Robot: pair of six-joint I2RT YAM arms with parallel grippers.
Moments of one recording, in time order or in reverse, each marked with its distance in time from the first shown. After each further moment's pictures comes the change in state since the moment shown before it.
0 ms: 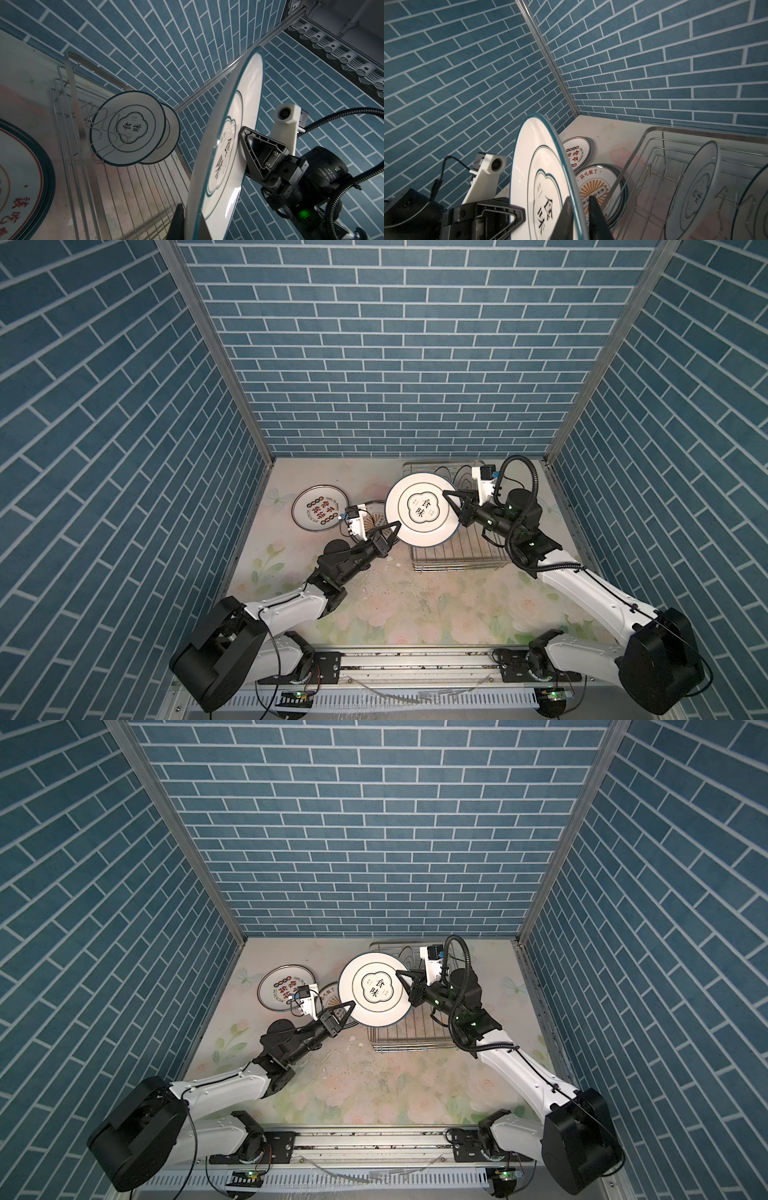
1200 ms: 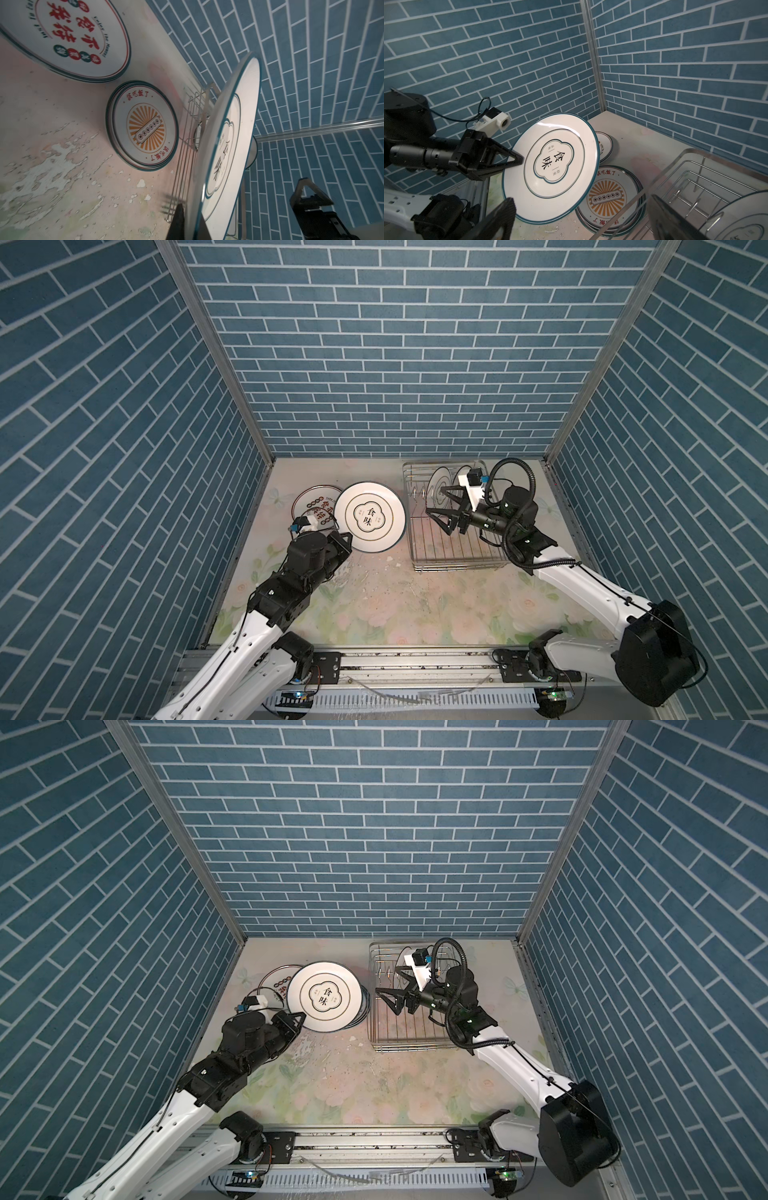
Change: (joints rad) left arm 0.128 -0.537 0.303 -1.424 -0.291 -0.209; right arm 0.019 0.014 0.012 0.006 -0.258 -0.250
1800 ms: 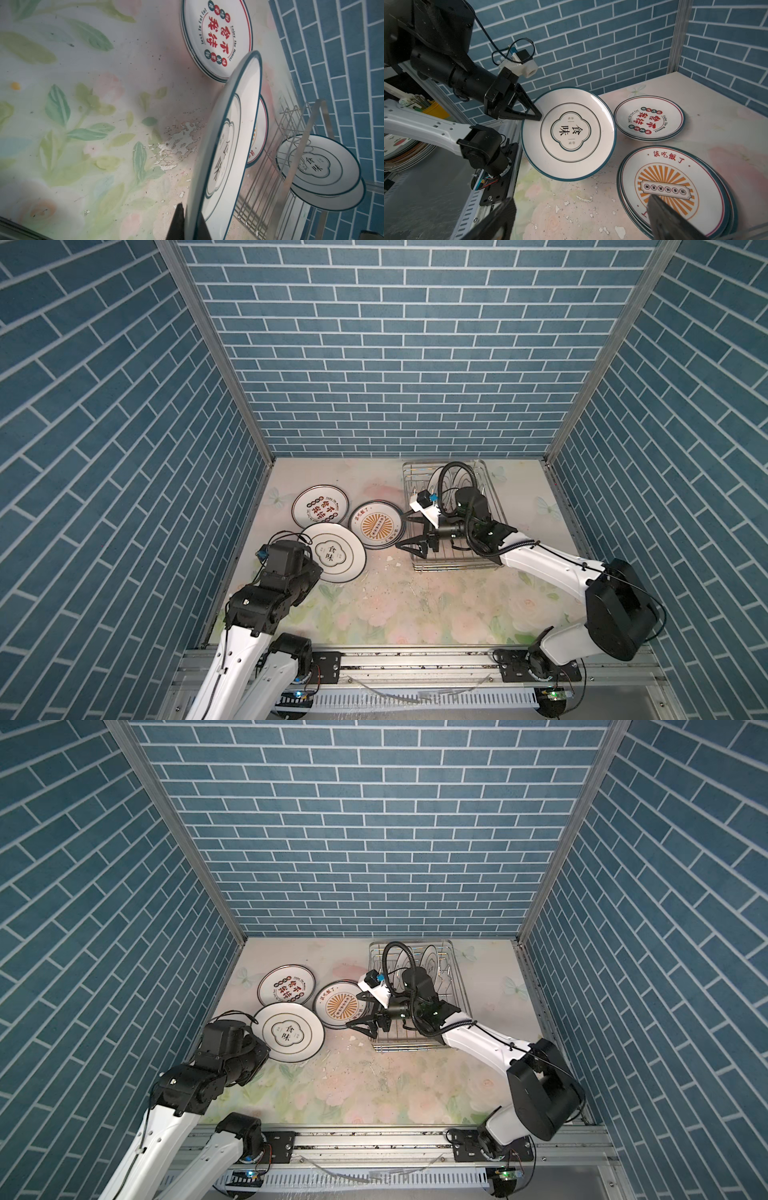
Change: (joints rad) left arm 0.297 -0.036 0.087 -0.535 0.049 0.057; right arm 0.210 0.294 0.169 -0.185 -0.083 -0.237
